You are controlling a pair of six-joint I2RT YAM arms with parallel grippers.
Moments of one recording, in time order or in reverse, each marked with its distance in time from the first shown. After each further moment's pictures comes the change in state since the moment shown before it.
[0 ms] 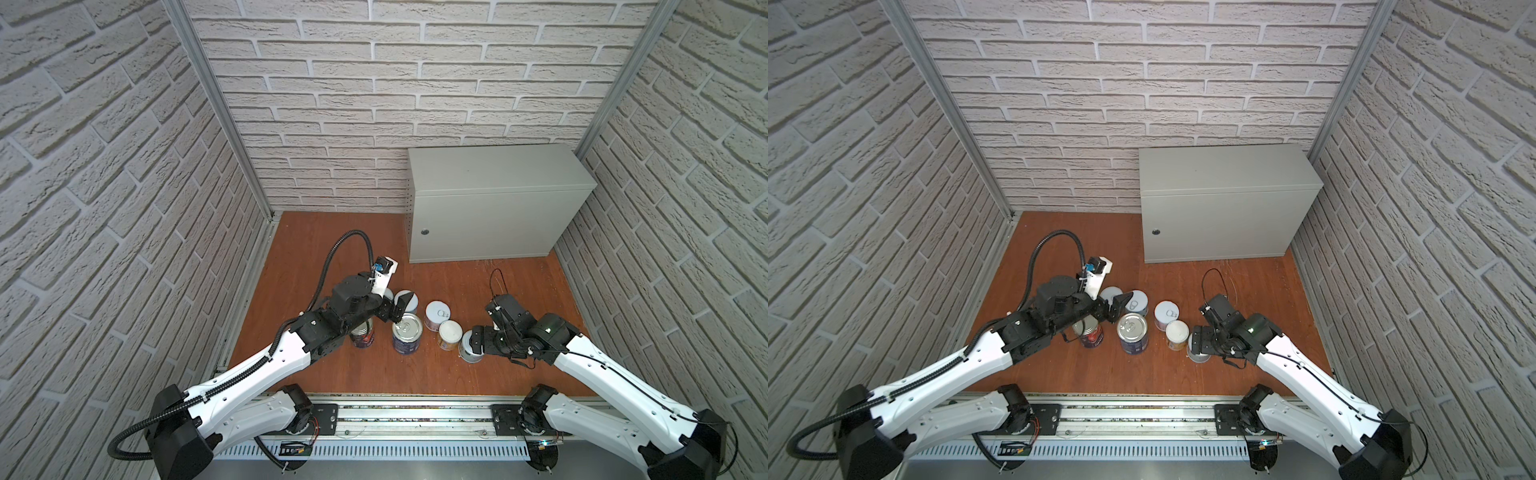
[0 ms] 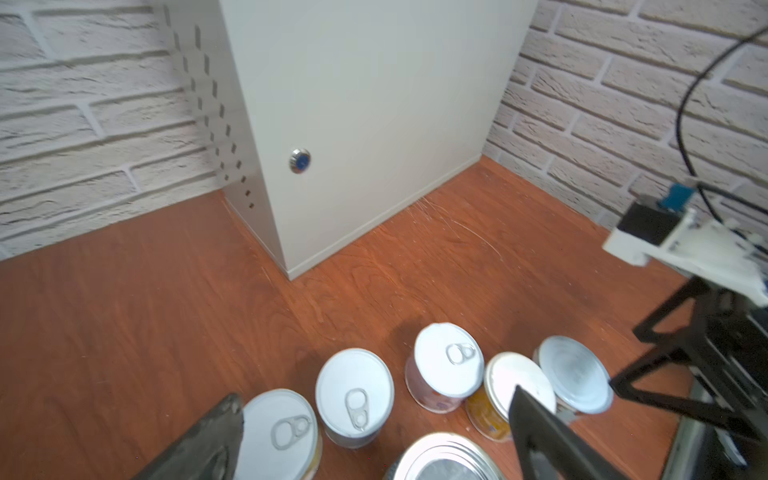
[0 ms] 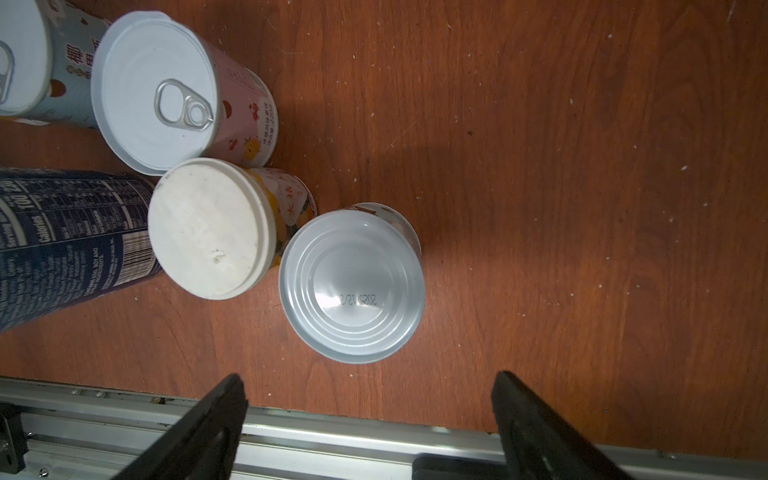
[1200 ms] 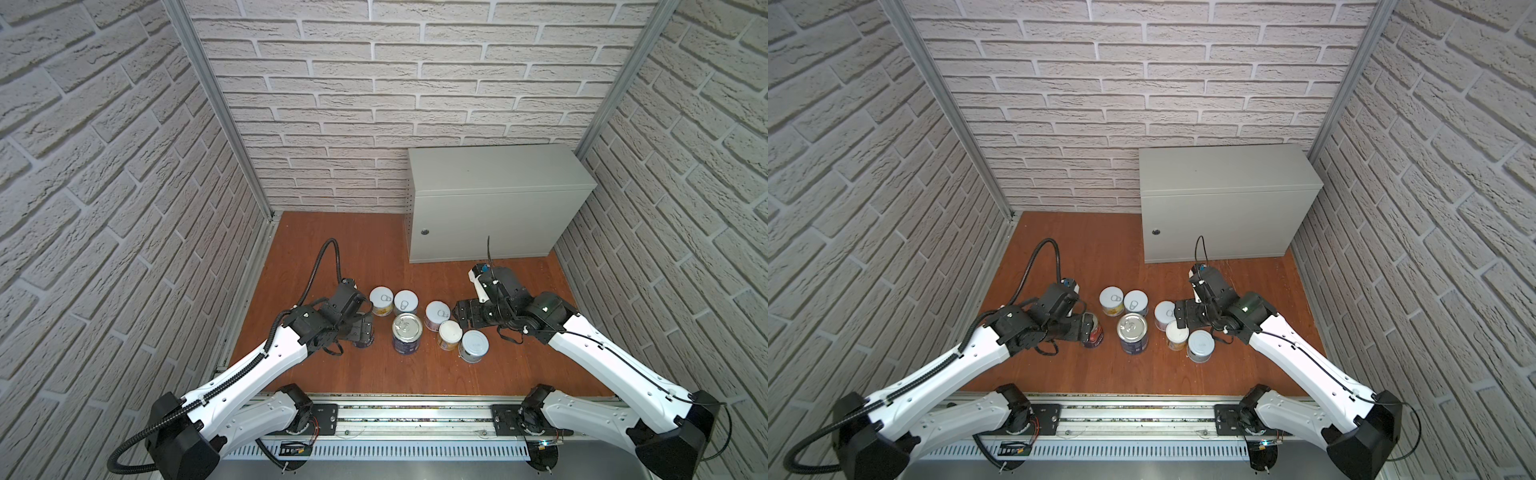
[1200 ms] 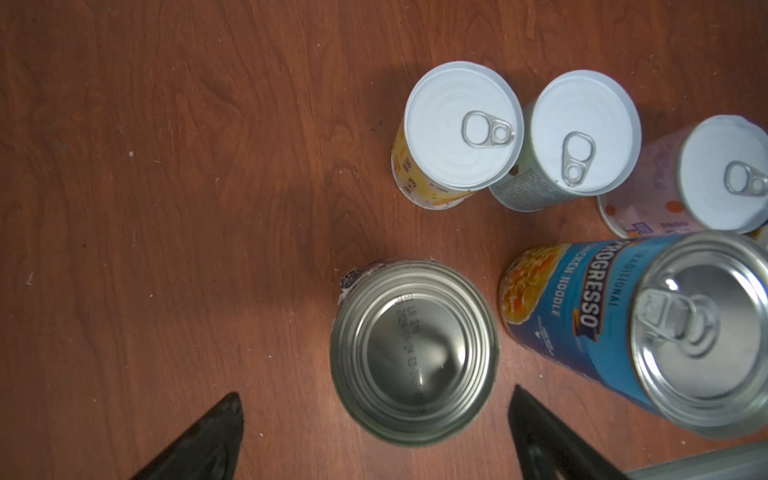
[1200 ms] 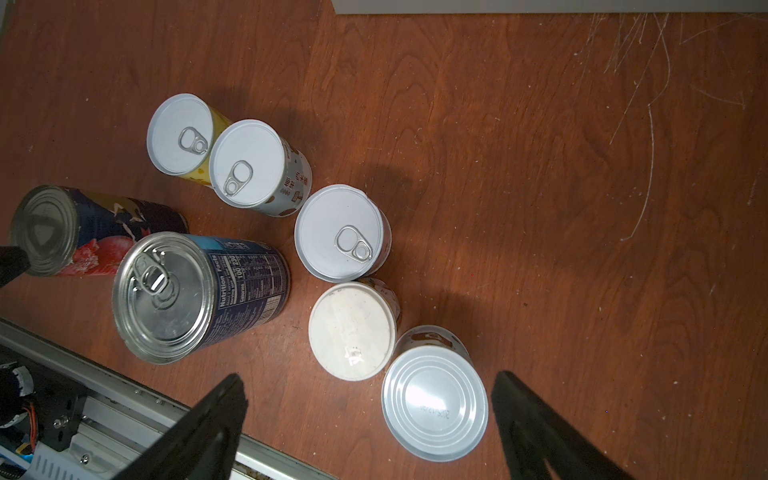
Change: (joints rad) left arm 0.135 0.016 0.060 -0.743 -0.097 -0.369; right arm 0.009 0.131 0.236 0.146 0.000 -0.274
